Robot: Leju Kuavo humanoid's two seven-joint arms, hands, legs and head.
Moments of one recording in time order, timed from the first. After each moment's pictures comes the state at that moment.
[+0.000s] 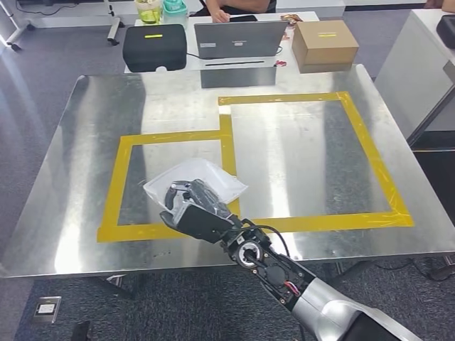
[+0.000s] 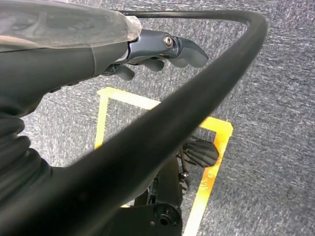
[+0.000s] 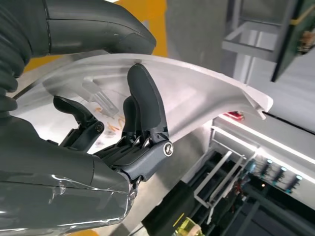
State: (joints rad) left arm -0.11 0.19 -0.97 -0.22 1.36 0.13 -0.24; right arm -0.65 0.23 0.97 -0.95 0.17 -0.17 -0.32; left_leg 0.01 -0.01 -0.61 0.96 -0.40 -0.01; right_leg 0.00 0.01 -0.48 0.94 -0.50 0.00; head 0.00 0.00
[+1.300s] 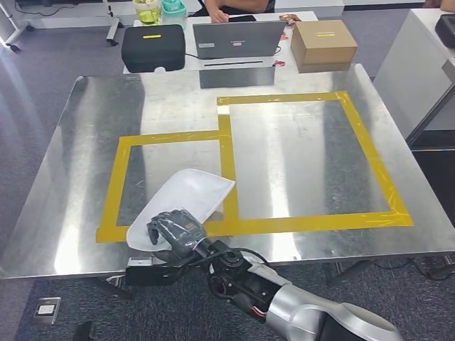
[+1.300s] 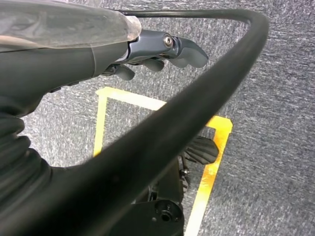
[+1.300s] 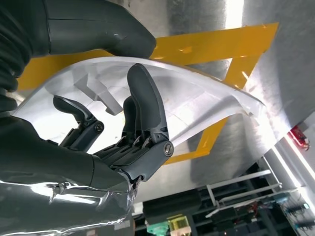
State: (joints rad) left arm -0.11 0.18 -0.97 -0.22 1.34 0.12 -0.25; right arm -0.71 0.36 1.29 -0.68 0.53 -0.37 -0.09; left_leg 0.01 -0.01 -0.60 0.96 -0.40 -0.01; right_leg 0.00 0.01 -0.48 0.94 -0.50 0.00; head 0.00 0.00
